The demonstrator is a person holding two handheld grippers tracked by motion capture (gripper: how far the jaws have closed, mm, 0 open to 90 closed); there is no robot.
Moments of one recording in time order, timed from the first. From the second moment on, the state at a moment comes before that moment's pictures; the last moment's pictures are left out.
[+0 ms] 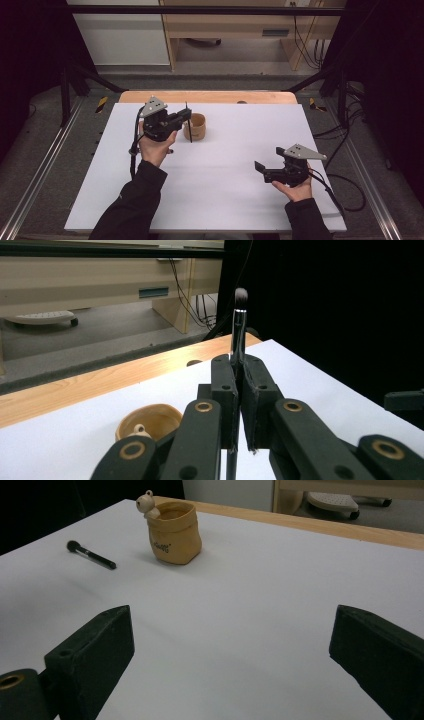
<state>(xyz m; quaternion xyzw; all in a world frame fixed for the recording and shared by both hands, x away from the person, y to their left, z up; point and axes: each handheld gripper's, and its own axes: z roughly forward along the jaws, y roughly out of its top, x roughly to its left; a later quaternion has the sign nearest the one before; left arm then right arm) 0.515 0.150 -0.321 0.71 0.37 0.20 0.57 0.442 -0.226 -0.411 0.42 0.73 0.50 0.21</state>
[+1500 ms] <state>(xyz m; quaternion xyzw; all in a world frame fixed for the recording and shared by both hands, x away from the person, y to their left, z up) 0.580 0.129 -0.325 0.71 0.40 0.24 0.53 0.441 -0.227 -0.409 0.42 0.73 0.50 0.21</state>
